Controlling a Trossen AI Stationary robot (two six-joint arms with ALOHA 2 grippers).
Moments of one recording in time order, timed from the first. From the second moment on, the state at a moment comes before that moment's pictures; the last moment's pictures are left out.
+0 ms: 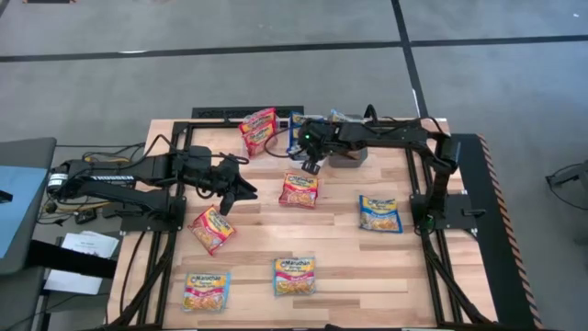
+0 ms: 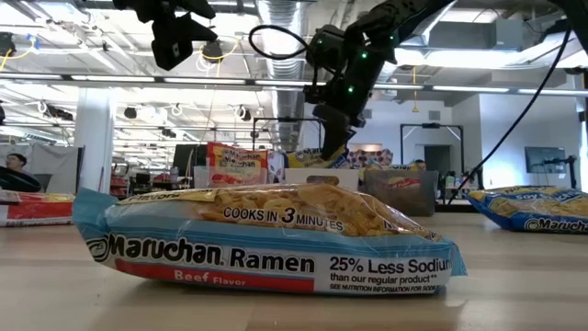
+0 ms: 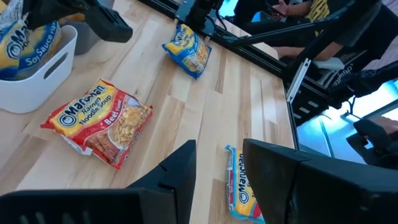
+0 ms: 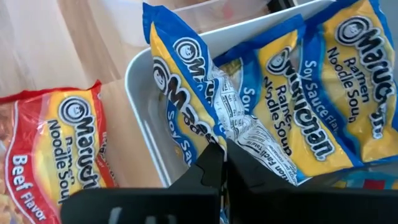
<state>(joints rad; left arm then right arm) 0.09 0.93 0.79 -0.24 0.15 -0.45 -0.37 1.85 1.42 -0.57 0.21 -0.05</state>
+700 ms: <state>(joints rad) 0.09 0.93 0.79 -0.25 0.15 -0.45 -0.41 1.85 1.51 -0.66 0.21 0.06</state>
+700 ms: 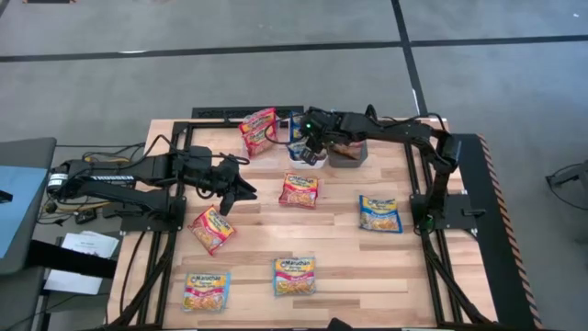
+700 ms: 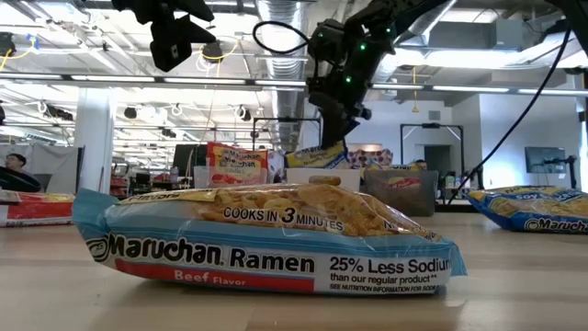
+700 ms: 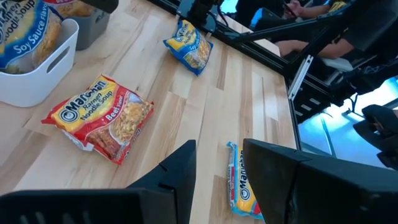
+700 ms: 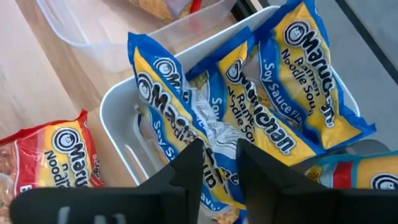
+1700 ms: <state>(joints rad) 0.09 0.93 0.79 -0.26 0.15 -0.45 -0.40 1.95 1.69 -1.02 0.02 0.18</state>
